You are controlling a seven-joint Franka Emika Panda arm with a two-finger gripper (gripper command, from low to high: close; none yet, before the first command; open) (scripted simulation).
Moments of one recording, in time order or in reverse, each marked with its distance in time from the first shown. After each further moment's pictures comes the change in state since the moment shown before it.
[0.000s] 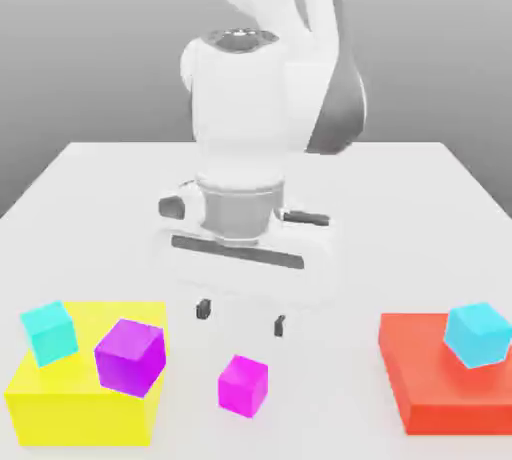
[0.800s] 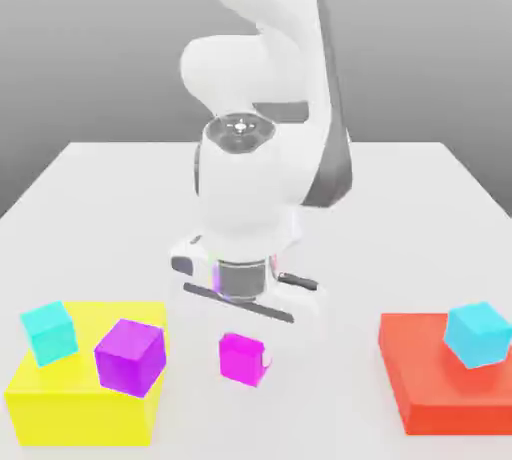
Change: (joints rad) arm 0.044 0.036 0.027 0.002 0.017 -0.005 0.068
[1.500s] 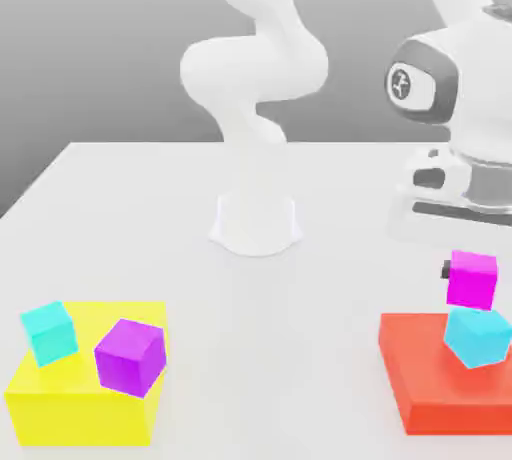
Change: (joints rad) arm 0.403 -0.131 0.212 0.202 0.014 -0.330 0.518
